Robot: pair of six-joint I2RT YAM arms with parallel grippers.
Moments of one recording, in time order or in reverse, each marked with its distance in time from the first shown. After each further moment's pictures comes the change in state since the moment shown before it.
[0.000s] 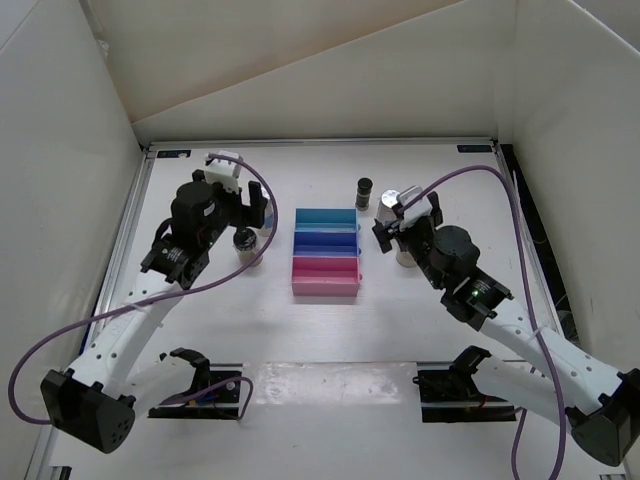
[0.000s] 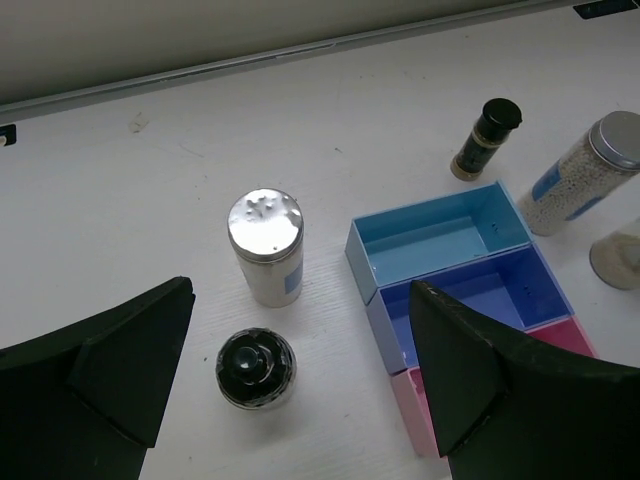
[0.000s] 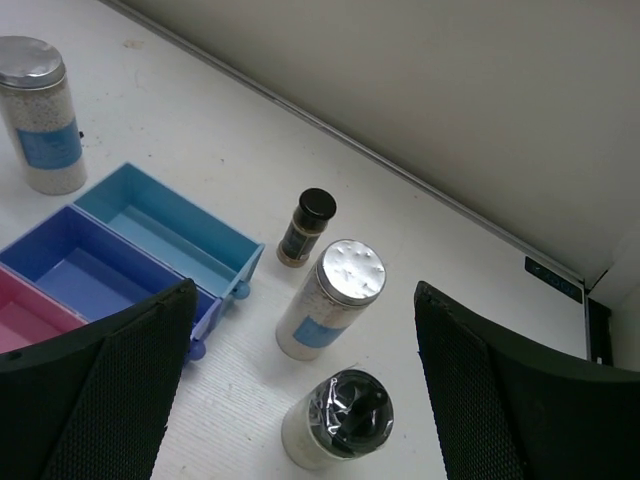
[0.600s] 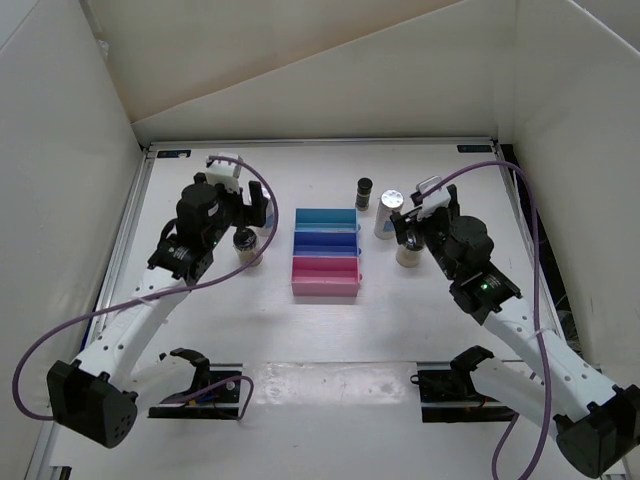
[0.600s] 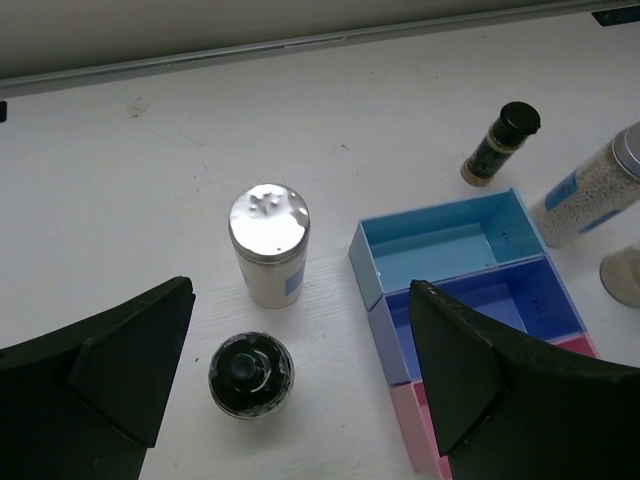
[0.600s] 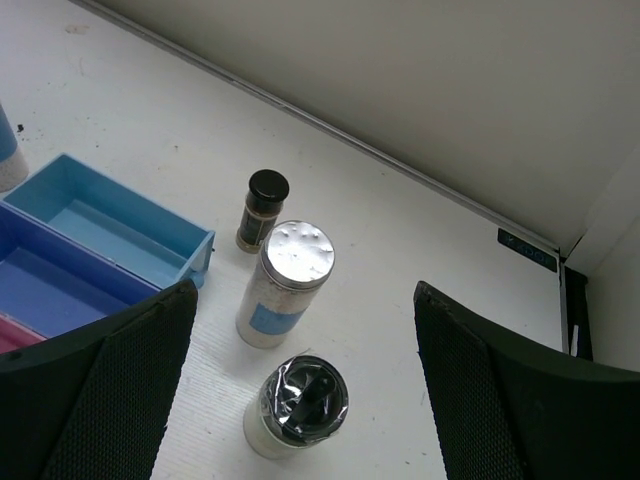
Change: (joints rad) left arm 0.014 -0.001 -0.096 0.099 0.000 -0.043; right arm -0.175 -0.009 0.000 -0.027 -0.107 0.003
